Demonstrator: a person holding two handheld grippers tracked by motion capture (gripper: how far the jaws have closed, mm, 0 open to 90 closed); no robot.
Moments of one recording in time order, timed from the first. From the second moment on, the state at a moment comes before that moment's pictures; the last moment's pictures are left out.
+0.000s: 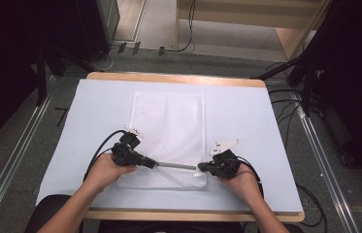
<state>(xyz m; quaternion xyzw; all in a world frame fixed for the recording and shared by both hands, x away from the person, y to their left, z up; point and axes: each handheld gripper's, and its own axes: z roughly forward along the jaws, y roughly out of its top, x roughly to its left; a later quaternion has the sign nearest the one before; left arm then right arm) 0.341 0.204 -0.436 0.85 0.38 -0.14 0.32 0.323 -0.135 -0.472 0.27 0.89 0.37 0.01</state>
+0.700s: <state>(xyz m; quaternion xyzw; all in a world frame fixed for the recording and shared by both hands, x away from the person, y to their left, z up) 0.335 0.232 -0.424 0.85 0.42 -0.10 0.31 0.323 -0.133 -0.470 0.27 0.89 0.37 0.02</state>
